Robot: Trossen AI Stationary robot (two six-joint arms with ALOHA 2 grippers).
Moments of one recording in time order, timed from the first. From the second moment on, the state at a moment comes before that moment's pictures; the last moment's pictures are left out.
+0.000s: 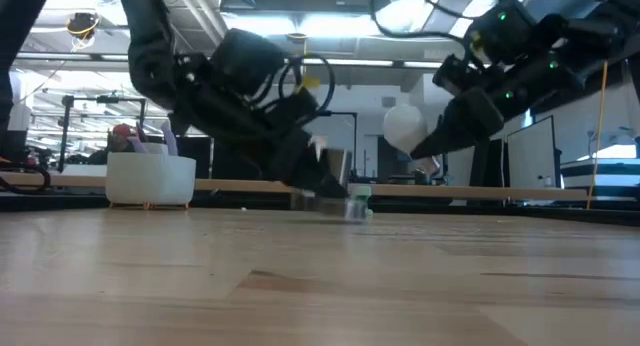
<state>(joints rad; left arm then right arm) 0.06 1.89 0.73 0.71 -0.18 0.02 -0.18 1.28 0.42 0.35 0.04 -0.05</state>
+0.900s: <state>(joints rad) 0.07 1.71 0.73 0.49 -0.15 0.22 -0.26 1.53 0.42 0.37 0.01 -0.08</state>
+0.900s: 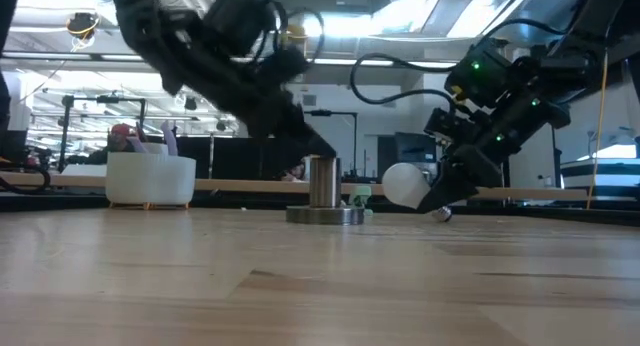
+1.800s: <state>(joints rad) 0.09 1.17 0.68 0.15 -0.12 0.15 -0.26 1.10 0.60 -0.21 -0.12 -0.01</state>
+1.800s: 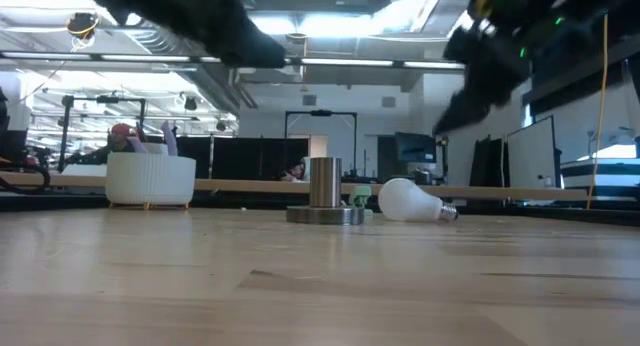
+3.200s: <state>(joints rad) 0.07 0.37 0.18 0.10 0.01 -0.04 -0.26 0.19 0.14 -0.09 -0.17 0.15</state>
